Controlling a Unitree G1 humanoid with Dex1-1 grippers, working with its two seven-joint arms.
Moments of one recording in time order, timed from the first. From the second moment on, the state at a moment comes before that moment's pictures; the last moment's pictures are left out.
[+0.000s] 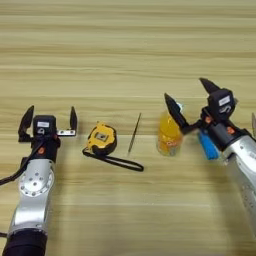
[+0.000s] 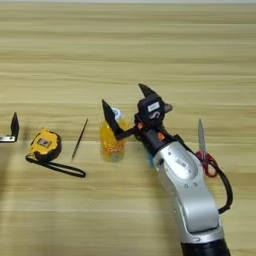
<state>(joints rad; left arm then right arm) -0.02 0.17 0.14 0.29 0.03 -0.33 0.00 -0.01 -0.15 0.07 -0.42 0.17 0.20 0.28</state>
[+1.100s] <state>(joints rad) -0.08 0.18 0.14 0.45 0.04 -0.42 0.01 -0.12 -0.18 -0.17 0.33 0.13 -0.25 0.20</state>
